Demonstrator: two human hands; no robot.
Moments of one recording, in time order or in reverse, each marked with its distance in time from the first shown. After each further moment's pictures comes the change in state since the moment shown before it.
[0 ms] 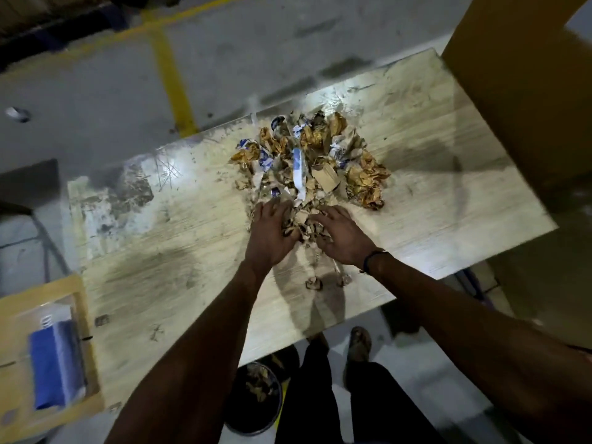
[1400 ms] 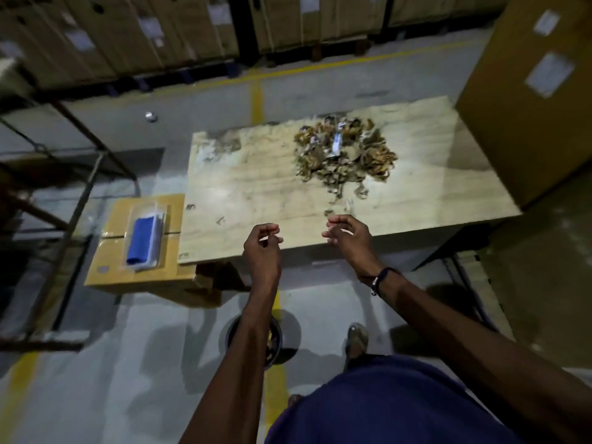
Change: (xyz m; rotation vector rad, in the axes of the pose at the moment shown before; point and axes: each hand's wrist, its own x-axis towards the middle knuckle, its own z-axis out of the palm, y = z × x) left_hand -0.391 0.134 -0.023 -0.840 0.816 -0.490; right_hand -0.308 -0.142 0.050 1.105 0.281 0.090
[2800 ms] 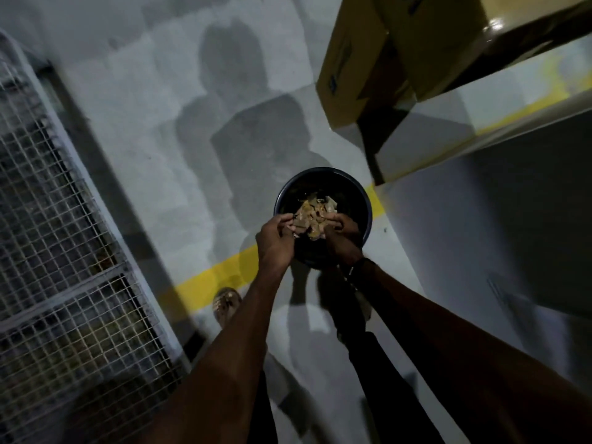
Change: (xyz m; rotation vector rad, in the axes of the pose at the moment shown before) left_hand -0.047 -0.652 -0.100 -0.140 0.705 -0.707; right_hand 0.061 0.617 0.253 -1.064 -0.961 0.327
